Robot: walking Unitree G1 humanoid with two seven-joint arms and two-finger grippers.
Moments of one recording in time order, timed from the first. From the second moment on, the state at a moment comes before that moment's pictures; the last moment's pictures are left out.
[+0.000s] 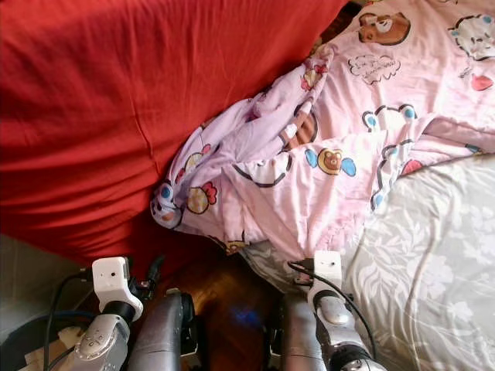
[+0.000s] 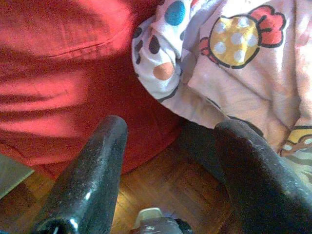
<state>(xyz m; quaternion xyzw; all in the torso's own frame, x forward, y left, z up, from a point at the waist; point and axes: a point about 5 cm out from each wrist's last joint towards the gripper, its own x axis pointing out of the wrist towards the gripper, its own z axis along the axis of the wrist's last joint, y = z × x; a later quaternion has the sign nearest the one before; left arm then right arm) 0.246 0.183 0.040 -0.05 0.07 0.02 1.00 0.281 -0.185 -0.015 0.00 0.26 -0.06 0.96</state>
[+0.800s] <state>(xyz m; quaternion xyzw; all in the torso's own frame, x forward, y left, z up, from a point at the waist) 0.235 0.191 -0.006 -0.07 0.14 0.06 0.99 0.265 -0.180 -0.016 0.04 0.20 0.00 0.98</state>
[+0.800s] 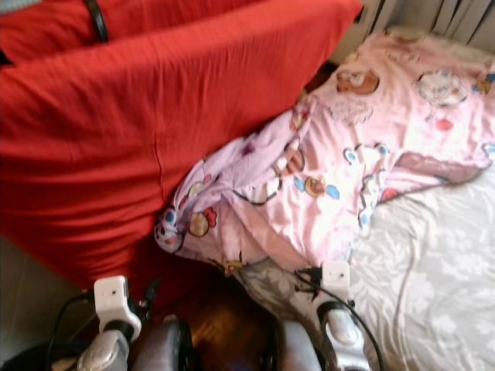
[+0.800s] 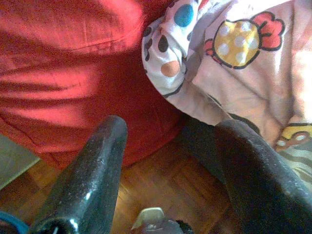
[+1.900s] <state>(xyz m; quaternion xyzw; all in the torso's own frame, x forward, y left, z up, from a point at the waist) 0.184 0.198 -0.073 -0.05 0.34 0.08 0.93 0.256 -0.171 -0.021 0.04 0.19 0.00 0.98</state>
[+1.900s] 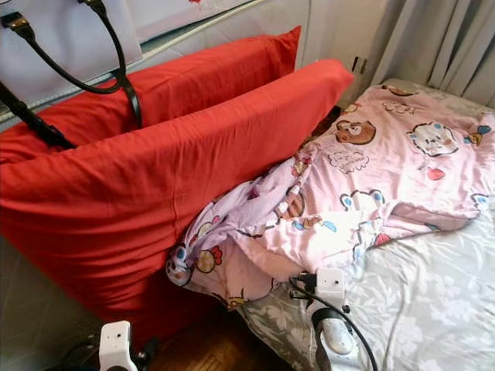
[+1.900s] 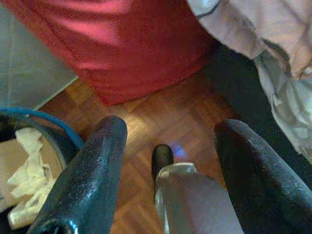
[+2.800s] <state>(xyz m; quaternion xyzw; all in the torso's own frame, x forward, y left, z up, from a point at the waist) 0.168 0.192 -0.084 -0.04 0.39 0.08 0.92 0.257 -0.177 -0.019 0.03 0.18 -0.03 0.98</state>
